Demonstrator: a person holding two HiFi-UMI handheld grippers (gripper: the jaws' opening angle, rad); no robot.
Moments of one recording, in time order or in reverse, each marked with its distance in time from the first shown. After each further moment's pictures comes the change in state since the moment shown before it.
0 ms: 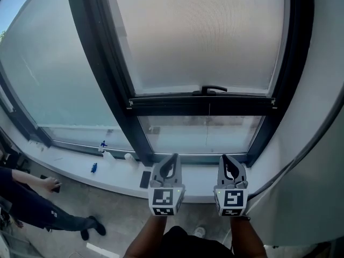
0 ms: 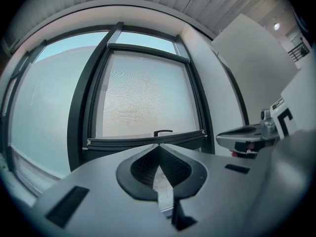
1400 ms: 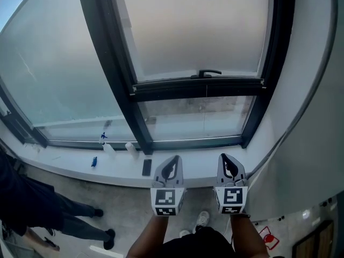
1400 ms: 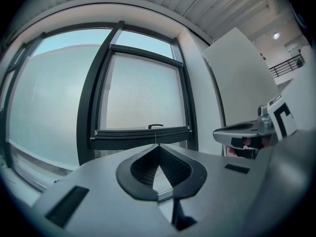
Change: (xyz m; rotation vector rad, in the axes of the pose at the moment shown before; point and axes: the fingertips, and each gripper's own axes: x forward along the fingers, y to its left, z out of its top) left arm -0.123 -0.006 -0.017 -0.025 0.058 -0.094; right arm -0.108 0.074 0.008 -0.010 0.065 -0.077
